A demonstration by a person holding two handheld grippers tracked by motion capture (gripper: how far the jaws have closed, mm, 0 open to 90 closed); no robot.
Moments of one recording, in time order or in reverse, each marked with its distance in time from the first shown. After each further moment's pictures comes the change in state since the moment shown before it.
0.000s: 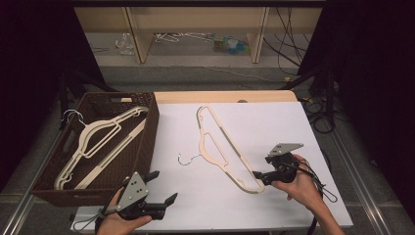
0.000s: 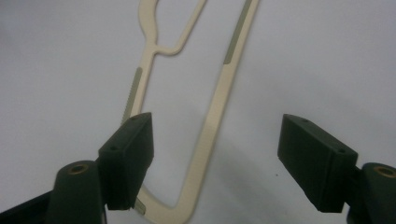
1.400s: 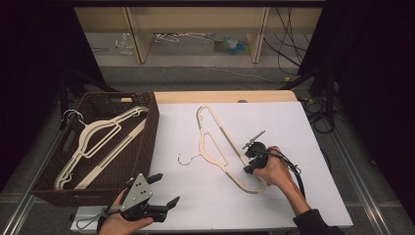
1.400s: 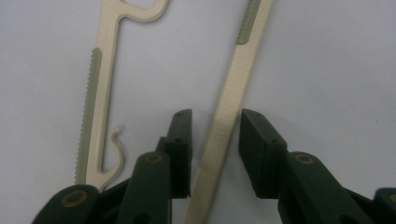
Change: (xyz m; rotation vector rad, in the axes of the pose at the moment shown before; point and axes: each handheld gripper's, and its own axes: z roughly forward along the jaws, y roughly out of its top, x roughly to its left) left arm -0.002 -0.005 0.005 0.040 -0.038 0.017; right arm 0.001 0.042 0.066 0.371 -0.018 -0.008
